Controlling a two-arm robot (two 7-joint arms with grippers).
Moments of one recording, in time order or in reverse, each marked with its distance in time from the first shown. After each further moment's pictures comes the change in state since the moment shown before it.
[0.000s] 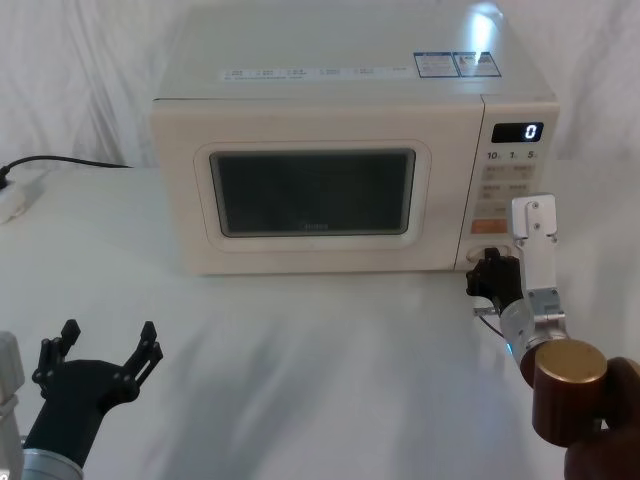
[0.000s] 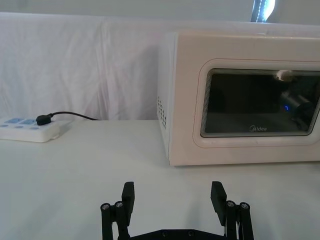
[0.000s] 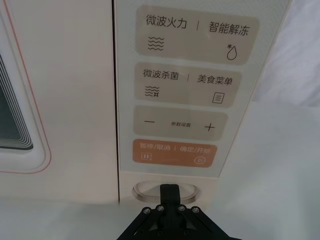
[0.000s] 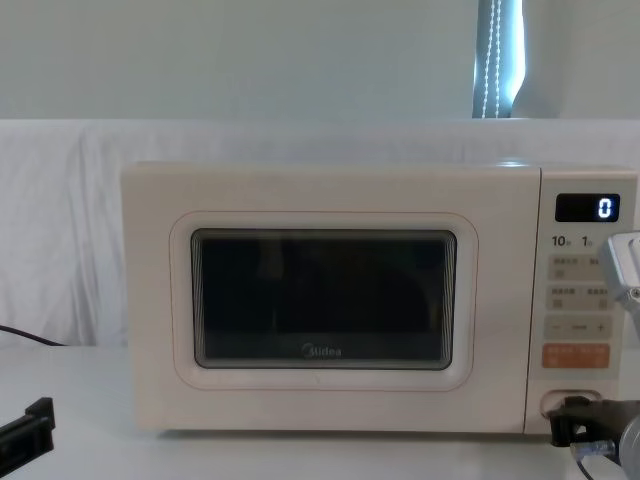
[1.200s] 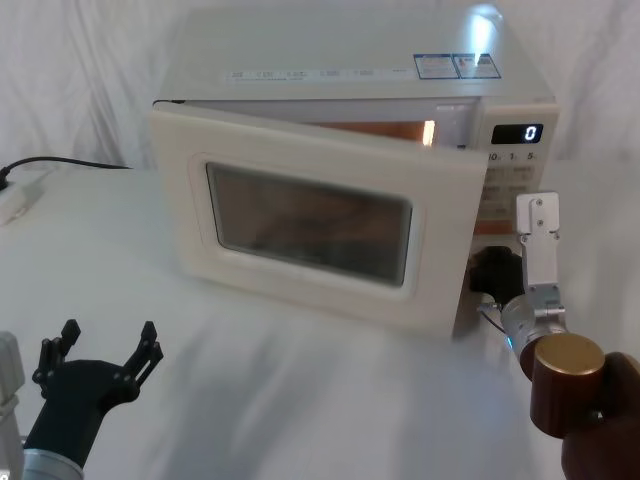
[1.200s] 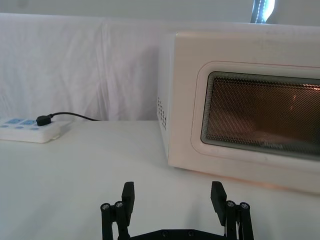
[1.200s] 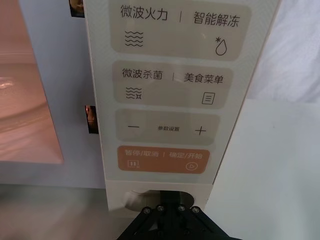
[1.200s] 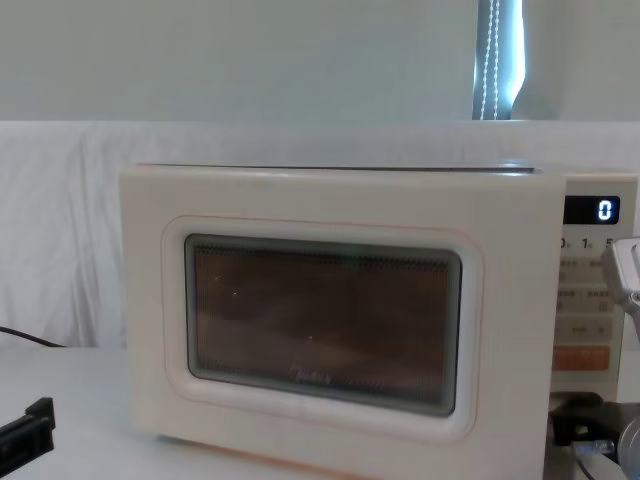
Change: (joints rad) left arm 0.000 0.000 0.000 0.000 0.000 0.000 0.000; right arm 0.051 -0.004 0.024 0.090 0.012 -0.034 -0.010
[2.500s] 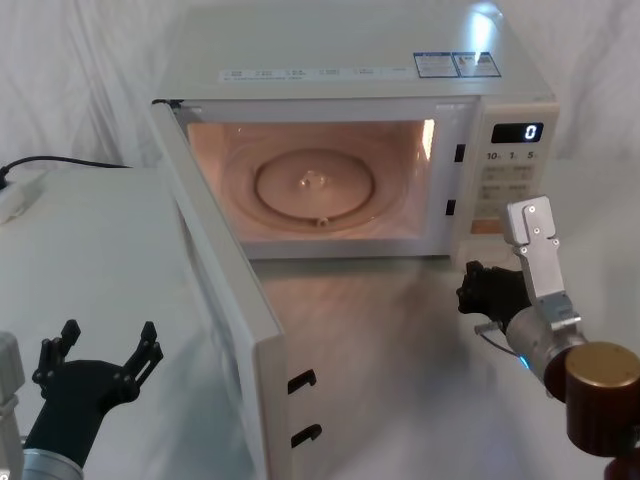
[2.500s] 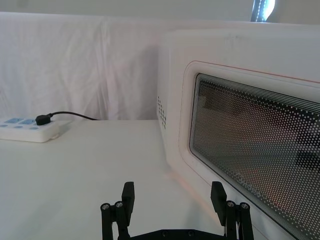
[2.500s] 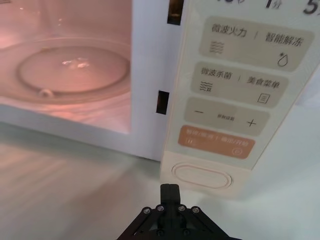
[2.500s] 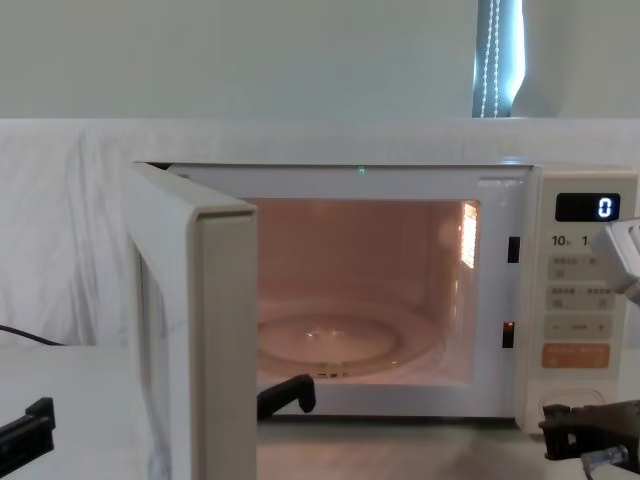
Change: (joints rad) left arm 0.000 0.000 0.000 0.000 0.000 0.000 0.000; right arm -0.139 0.095 -0.096 -0.279 0.034 0.174 0.196
